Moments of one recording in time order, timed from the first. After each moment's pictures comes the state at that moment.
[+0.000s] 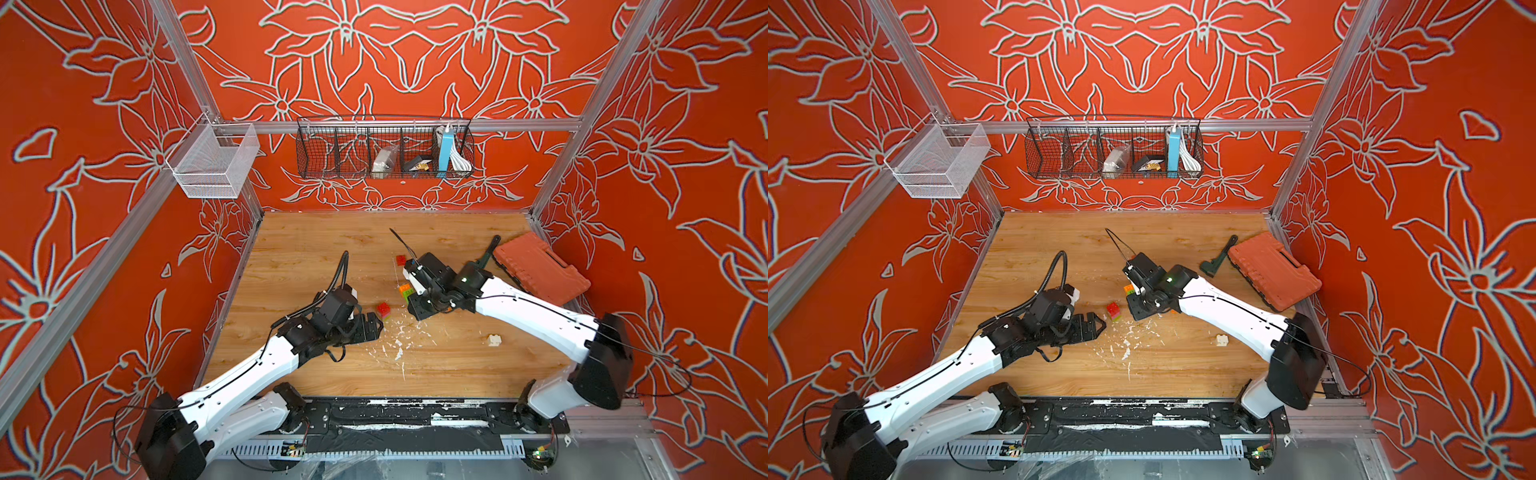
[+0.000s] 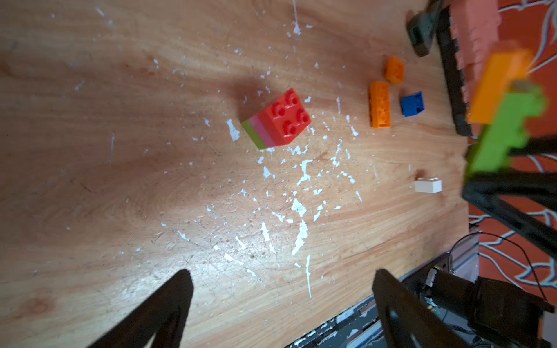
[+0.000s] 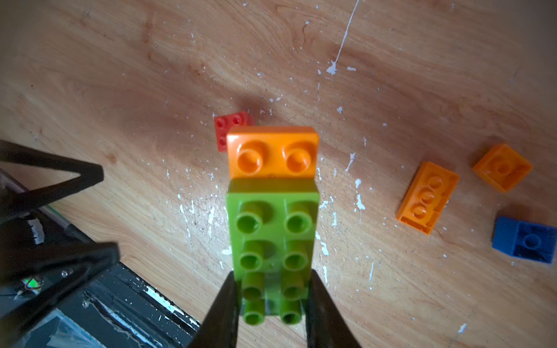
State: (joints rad) left arm -0.63 0.94 0.66 -0.56 0.10 -0.81; right arm 0.90 1.58 1.37 -0.92 0.00 0.38
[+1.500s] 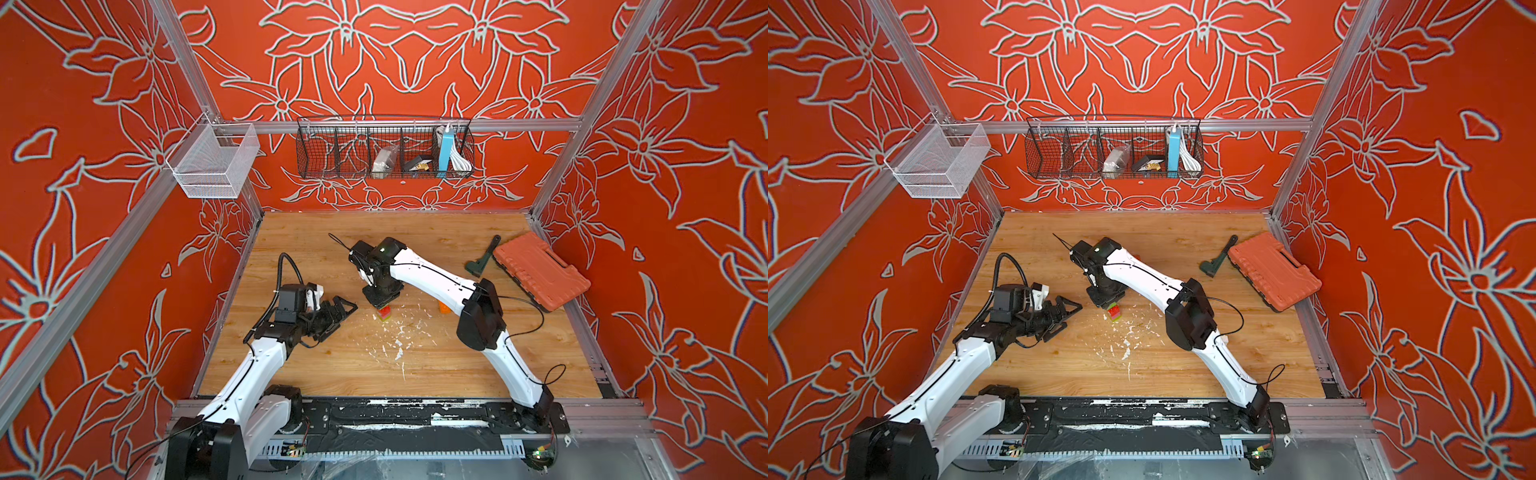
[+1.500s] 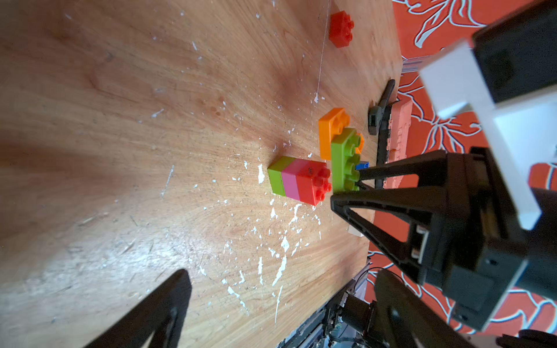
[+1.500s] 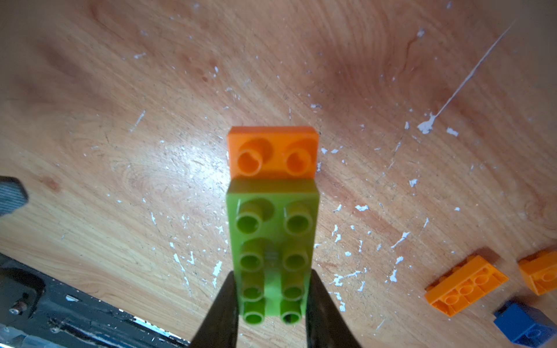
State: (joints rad) left arm -0.07 0.95 0.48 -0.38 0.63 -0.78; right arm 0.94 2.35 2.29 -1.45 -0.03 0.26
